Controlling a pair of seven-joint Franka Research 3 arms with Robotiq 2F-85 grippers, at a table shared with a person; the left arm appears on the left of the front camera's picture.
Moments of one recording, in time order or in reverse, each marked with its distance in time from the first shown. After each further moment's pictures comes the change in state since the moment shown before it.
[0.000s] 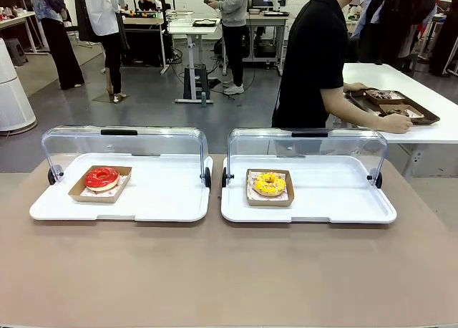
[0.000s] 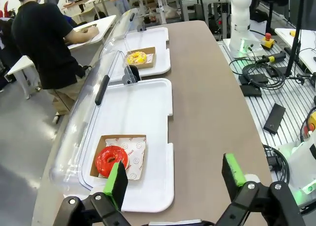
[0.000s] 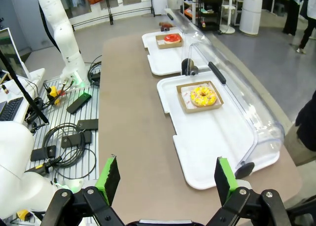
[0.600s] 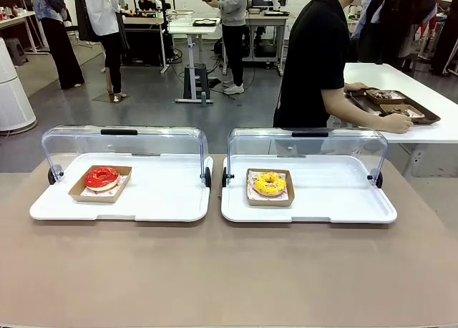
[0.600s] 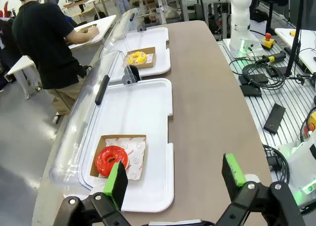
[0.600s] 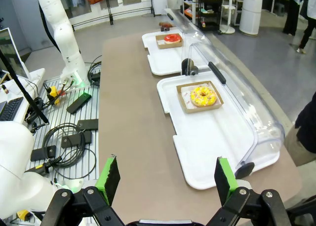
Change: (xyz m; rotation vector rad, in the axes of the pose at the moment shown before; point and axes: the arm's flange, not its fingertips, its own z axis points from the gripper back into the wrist) left arm 0.000 0.000 0.000 0.000 0.000 0.000; right arm 0.000 0.000 0.000 0.000 0.000 0.000
